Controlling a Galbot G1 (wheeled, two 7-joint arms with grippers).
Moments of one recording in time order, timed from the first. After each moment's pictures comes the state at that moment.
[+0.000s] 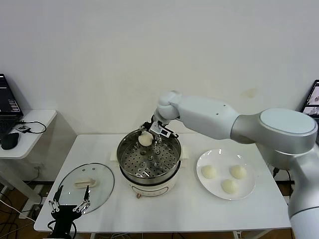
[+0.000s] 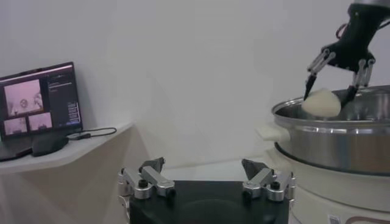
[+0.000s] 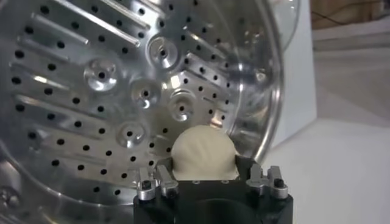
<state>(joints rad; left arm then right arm) 1.82 -1.24 -0.67 -2.12 -0.16 -0.09 -0.19 0.43 1.42 -1.28 0.91 -0.22 0.44 -0.76</state>
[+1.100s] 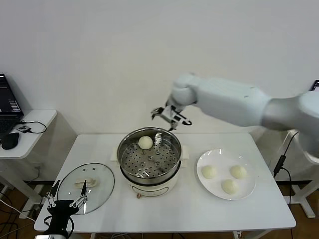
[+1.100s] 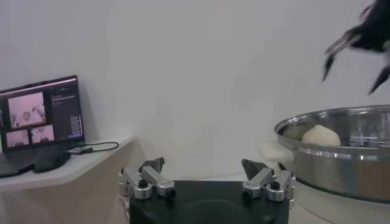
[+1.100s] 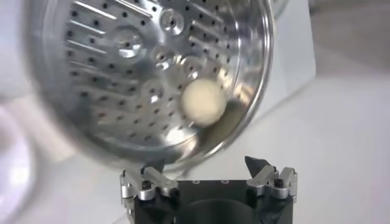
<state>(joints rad) 1.81 -1.21 -0.71 -2.16 -0.20 -0.06 -0.18 0.71 0.99 -1.38 1.38 0.11 -0.02 -0.92</state>
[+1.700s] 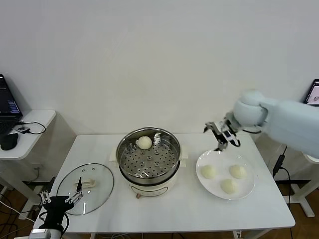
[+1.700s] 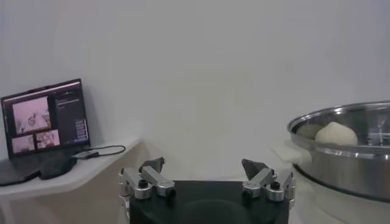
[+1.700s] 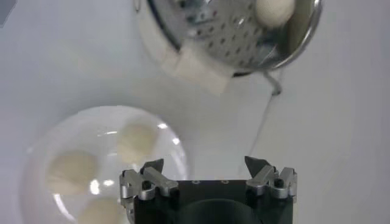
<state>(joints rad) 1.77 -1.20 -0.74 -2.13 -0.20 -0.04 -0.18 0.46 0.61 -1.22 1.57 0.06 -0.23 -0.95</state>
